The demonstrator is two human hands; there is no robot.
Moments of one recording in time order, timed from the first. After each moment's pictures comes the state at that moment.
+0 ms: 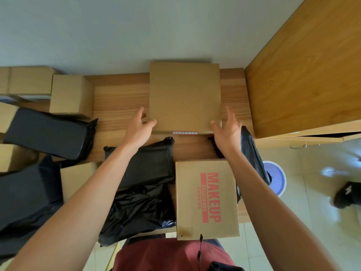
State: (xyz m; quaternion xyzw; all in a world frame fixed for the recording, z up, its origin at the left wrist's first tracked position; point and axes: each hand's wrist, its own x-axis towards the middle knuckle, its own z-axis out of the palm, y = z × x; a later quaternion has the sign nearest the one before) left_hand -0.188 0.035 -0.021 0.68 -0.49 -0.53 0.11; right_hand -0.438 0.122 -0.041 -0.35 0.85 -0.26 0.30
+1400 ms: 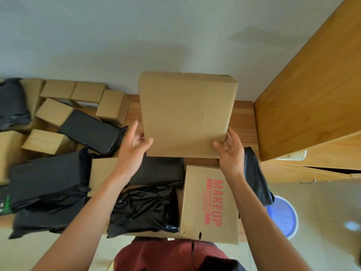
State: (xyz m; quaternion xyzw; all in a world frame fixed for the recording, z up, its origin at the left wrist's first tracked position) left_hand -0.116 0.126 0.063 0.63 -0.46 -0.54 0.31; right_hand -0.391 0.171 0.037 -0.32 0.69 -0.48 0.43
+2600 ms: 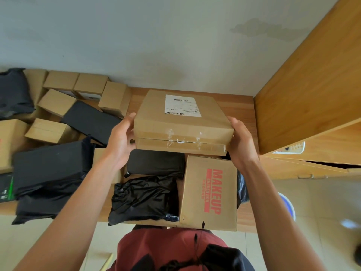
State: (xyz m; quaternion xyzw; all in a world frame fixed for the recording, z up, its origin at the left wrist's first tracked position) left_hand -0.104 0.127 0.091 0.60 -0.27 -0.64 0.40; right_hand -0.417 0.171 0.063 -0.26 0.56 -0.52 0.59
